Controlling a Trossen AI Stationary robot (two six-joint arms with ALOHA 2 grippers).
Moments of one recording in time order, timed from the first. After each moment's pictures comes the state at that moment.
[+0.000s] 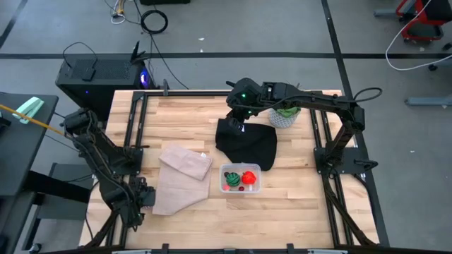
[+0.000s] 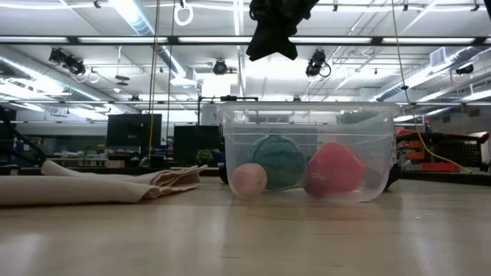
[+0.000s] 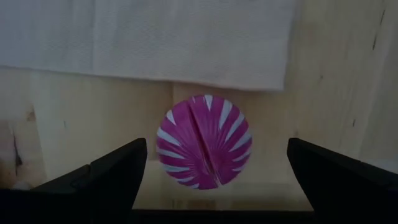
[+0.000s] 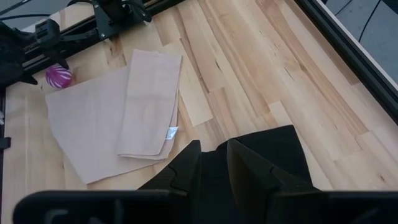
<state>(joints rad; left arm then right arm) -1.10 1.34 0.72 -0.80 -0.08 -1.14 -0.24 1.71 1.69 -0.80 -0.11 0.24</state>
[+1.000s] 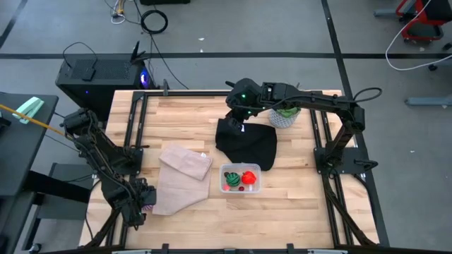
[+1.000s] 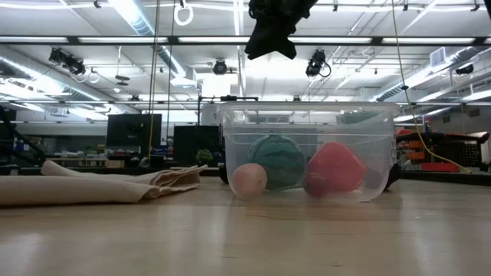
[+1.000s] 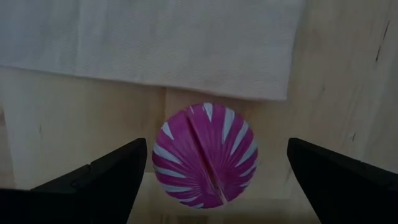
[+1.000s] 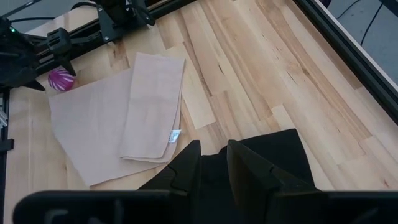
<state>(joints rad) -1.10 1.34 0.66 -0.70 -0.08 -1.18 -0.23 1.71 1.69 -0.79 -0.11 0.24</state>
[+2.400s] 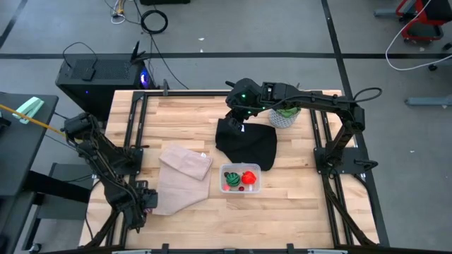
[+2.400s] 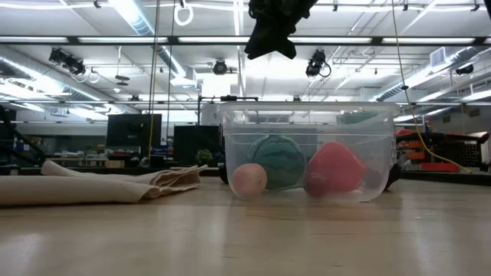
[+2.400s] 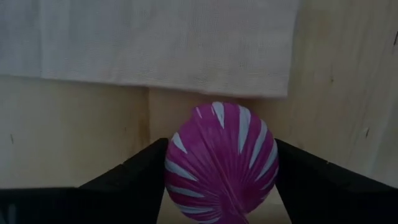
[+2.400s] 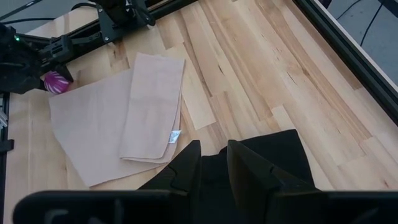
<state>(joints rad) -1.10 1.41 0.66 -0.65 -0.04 -1.14 -0.23 1.71 1.69 -0.78 -0.10 0.24</state>
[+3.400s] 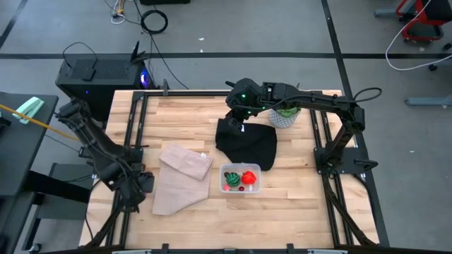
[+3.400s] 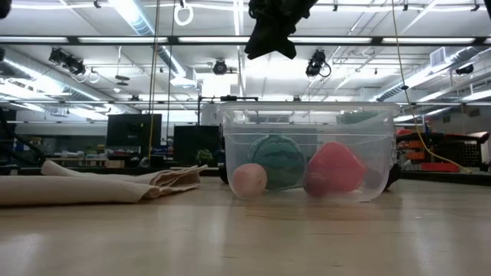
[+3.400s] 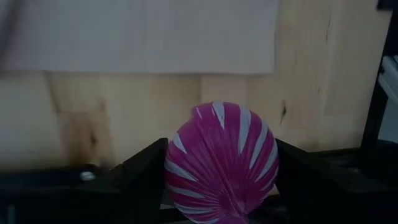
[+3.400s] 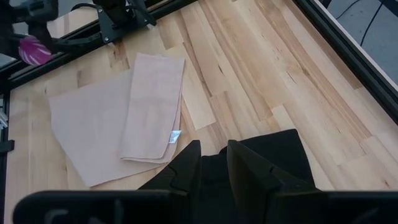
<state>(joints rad) -0.89 1.08 0.80 -1.08 0.04 -0.87 -0.23 1.71 1.69 -0.78 -0.10 0.24</state>
